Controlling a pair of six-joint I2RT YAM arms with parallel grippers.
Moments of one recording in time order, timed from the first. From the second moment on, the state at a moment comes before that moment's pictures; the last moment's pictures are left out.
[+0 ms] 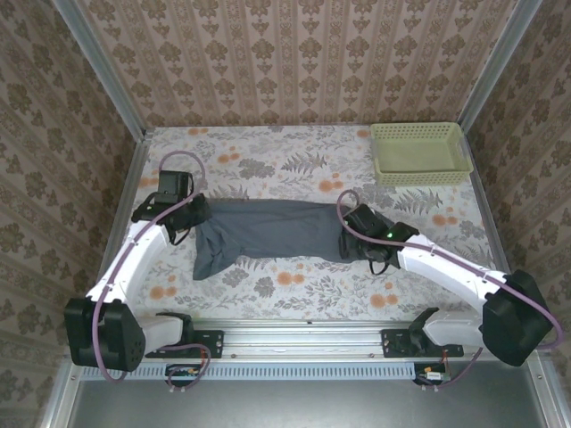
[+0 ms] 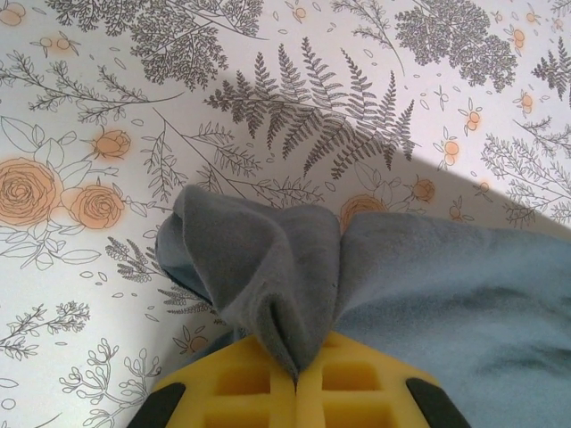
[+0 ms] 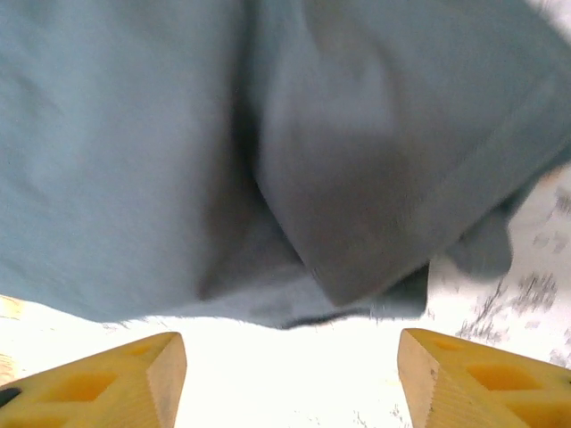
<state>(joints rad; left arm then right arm) -0.18 1.20 0.93 -0.66 0.03 -0.49 0.62 1.24 0.76 -0.66 0.22 0.56</state>
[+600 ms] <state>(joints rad) -0.17 1.19 0.90 -0.64 0.03 -0.49 0.39 1.39 0.67 -0.50 0.07 0.67</state>
